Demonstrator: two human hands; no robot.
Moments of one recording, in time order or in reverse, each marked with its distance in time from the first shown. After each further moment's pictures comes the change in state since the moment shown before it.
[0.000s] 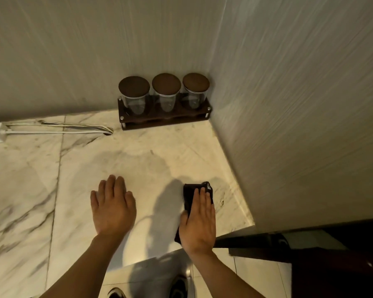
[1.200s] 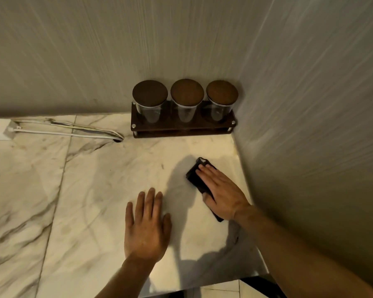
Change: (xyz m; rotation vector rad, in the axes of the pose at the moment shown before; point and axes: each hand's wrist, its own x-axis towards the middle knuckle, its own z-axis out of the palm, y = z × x) left_hand -0.002 0.058 0.028 0.151 -0.136 0.139; right_hand 0.187 0.037 -0.029 -0.188 -0.373 -0.714
